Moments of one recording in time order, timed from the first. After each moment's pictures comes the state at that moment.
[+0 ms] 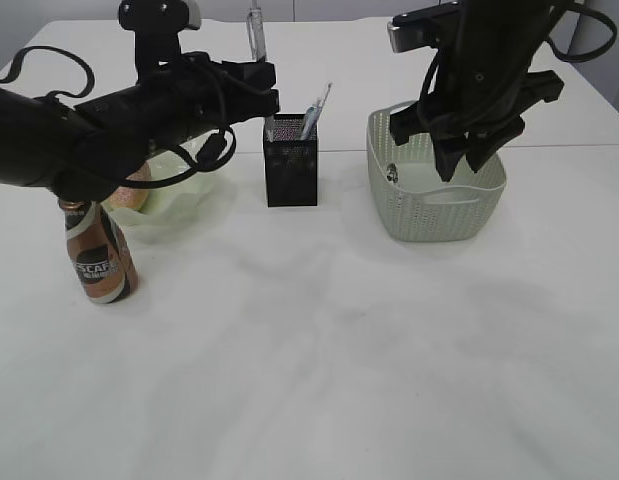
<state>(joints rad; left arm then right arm) -0.42 1.98 -1.18 0.25 -0.67 -0.39 0.37 1.94 -1.74 -0.19 1.23 0.19</state>
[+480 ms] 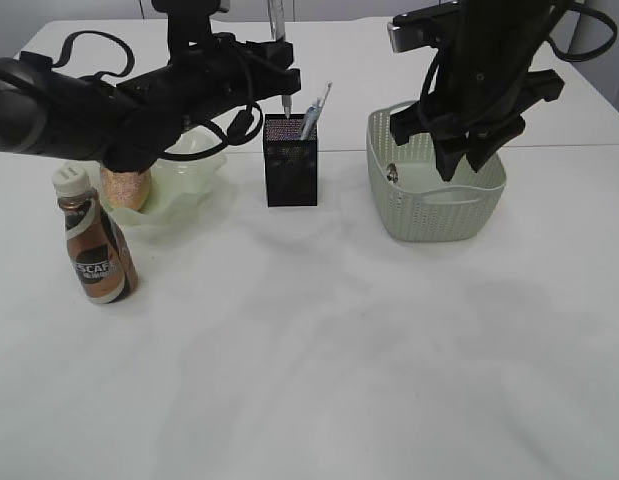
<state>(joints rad) -0.42 2.12 -1.42 0.27 -0.62 -0.38 0.37 1.94 -1.74 -0.20 1.23 0.19</state>
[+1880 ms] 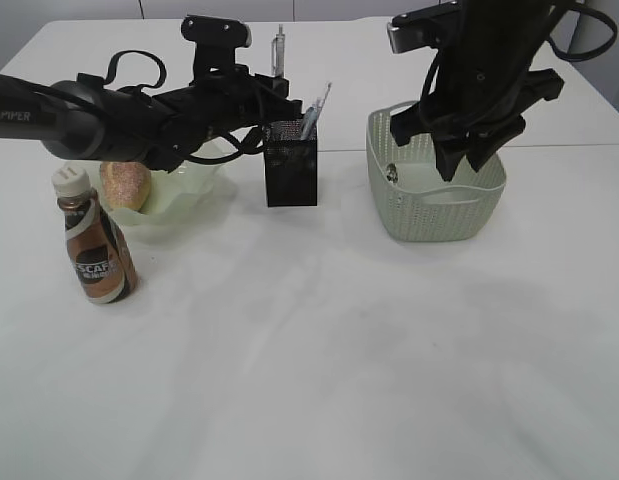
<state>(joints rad) -0.39 2.34 -1.70 0.27 -0.40 -0.33 0.37 1.94 -1.74 -0.20 1.23 0.17</state>
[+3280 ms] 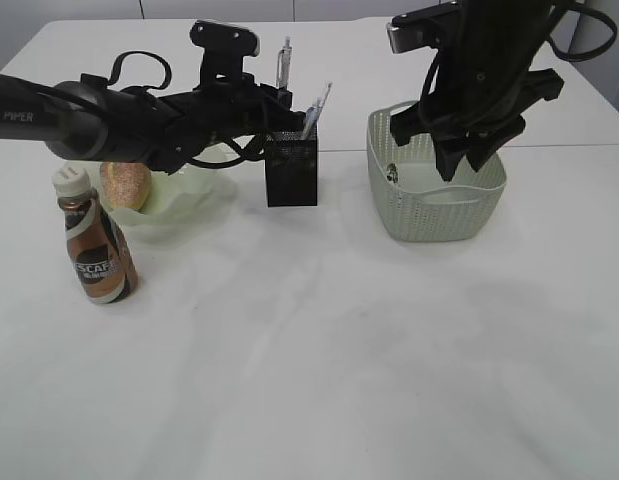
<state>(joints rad) -0.39 2.34 -1.70 0.32 -0.35 -0.33 0.37 1.94 -1.74 -0.20 1.23 0.17</state>
